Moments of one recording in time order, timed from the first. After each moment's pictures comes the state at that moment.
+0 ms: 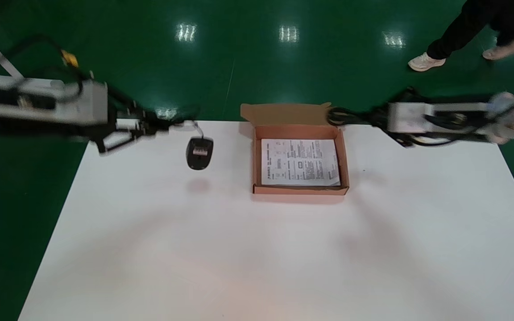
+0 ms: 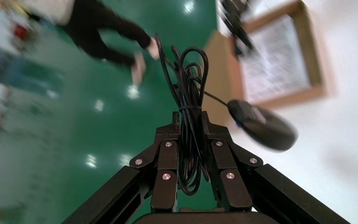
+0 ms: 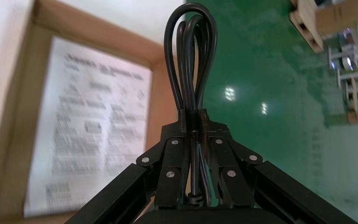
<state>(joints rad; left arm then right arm) -2.03 0.98 0.82 -0.20 1.29 1.48 0.73 1.74 -1.13 -0.57 0.23 -1.53 -1.07 -0.95</state>
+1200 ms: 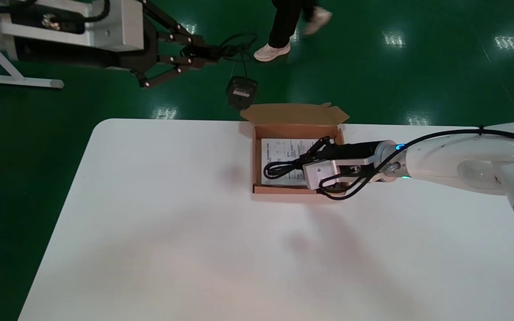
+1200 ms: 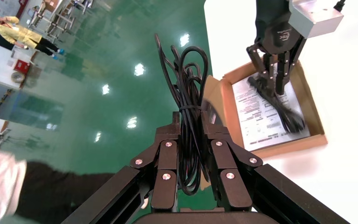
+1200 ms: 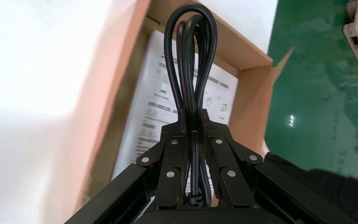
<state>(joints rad) -2.05 1.10 0.78 -0.14 1.23 1.50 0.82 1.70 -1.27 -0.59 0.07 -1.56 -0.99 -1.15</state>
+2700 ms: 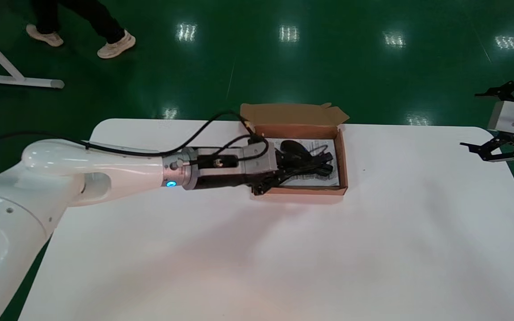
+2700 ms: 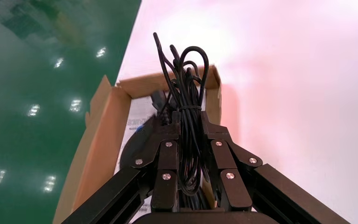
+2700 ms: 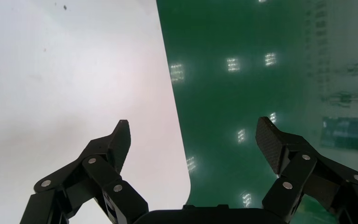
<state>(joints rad) -1.59 1.37 0.79 -0.22 1.12 1.04 0.76 1.90 -0.83 -0.59 -0.02 -1.55 -1.07 -1.00</state>
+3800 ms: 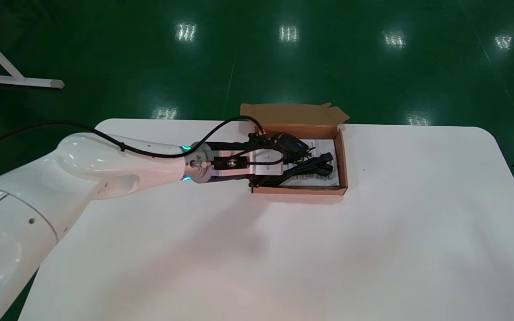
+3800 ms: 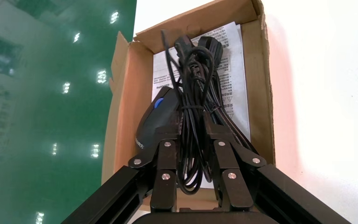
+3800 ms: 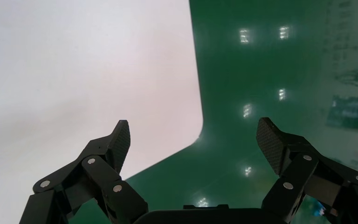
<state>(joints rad) -1.57 1.37 1.10 -0.43 1.11 0.72 0.65 1.93 -0.70 -0.64 -0.01 -1.63 -1.10 -1.01</state>
